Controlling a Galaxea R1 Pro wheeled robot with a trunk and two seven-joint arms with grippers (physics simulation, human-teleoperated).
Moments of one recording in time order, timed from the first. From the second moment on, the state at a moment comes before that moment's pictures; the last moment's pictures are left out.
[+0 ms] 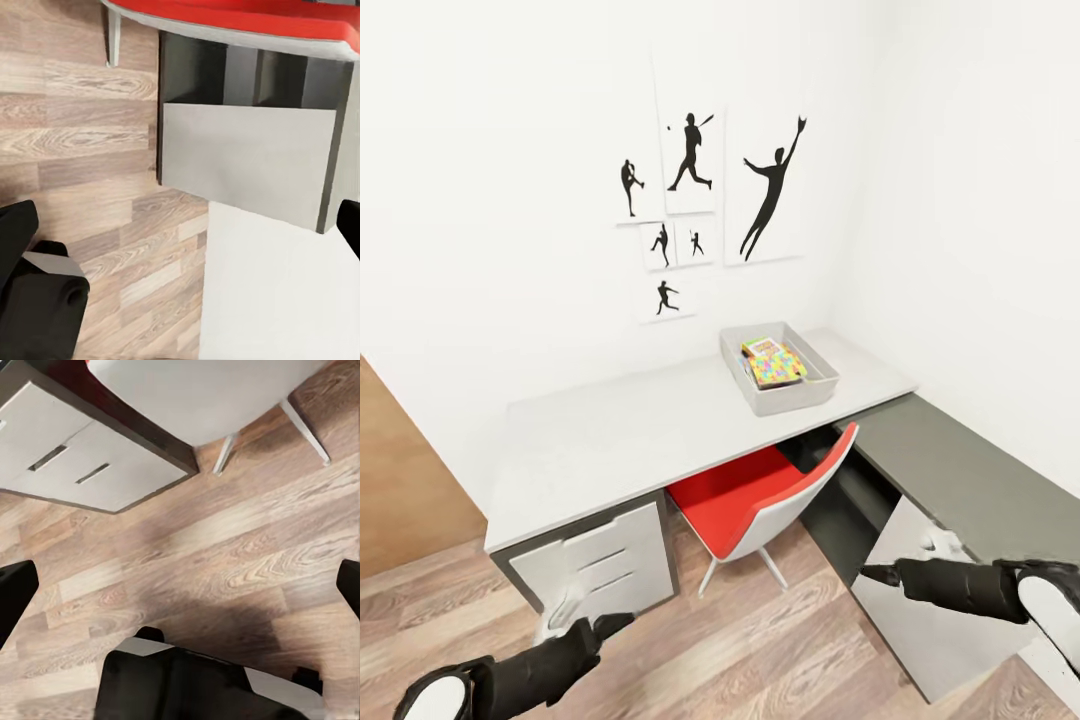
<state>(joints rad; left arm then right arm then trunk) 0.03 0.14 0.05 -1.60 1.24 0.94 0.22 -0.21 -0.55 0.08 -1.60 -0.95 1.04 0.09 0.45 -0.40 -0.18</state>
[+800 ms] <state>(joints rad) 0.31 0.17 0.09 -1.11 0.89 0.47 0.08 -0.15 -0.26 0.46 -0.89 -0.54 0.68 0.06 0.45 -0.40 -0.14</state>
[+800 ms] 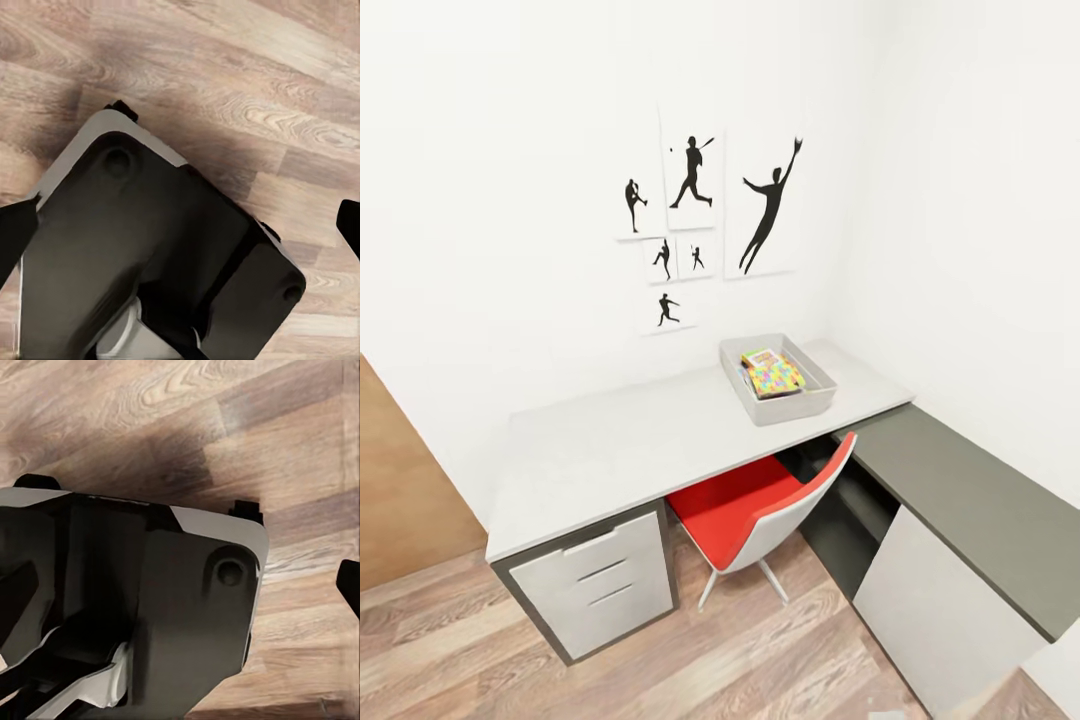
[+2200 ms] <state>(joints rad) 0.13 0.14 0.06 -0.25 0.80 -0.02 0.02 -0.17 -0.24 0.46 -0.19 -0.49 0.06 0.06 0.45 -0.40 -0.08</state>
